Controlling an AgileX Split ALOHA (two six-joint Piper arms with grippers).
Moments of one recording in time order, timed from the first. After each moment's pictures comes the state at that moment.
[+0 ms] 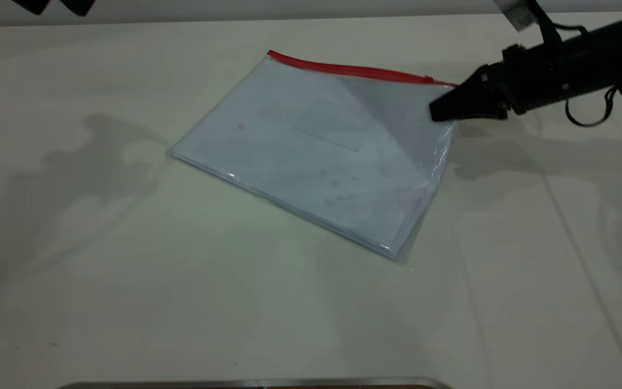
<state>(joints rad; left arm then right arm) -0.10 1.88 -1.28 -0.35 0.65 0.50 -0.04 2.59 -1.46 1.44 1.00 -1.73</state>
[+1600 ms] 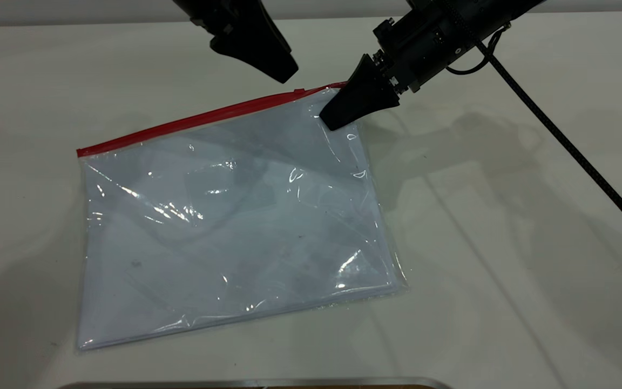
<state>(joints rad) -0.29 2.33 -1.65 -0.89 0.90 1.51 0.25 2.59 -1.74 1.15 1.15 -1.67</state>
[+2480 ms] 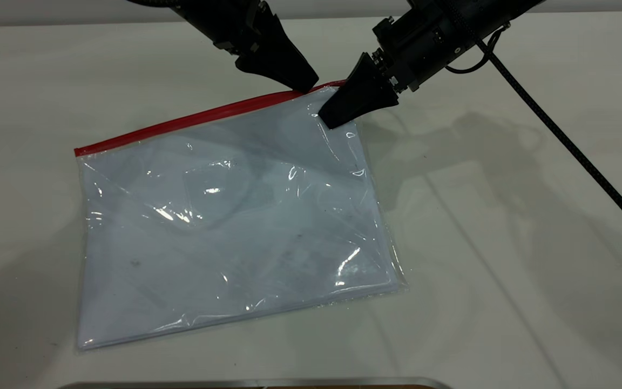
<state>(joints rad) -0.29 2.41 -1.67 -1.02 0.86 1.54 0.25 2.59 -1.74 1.16 1.15 -1.68</state>
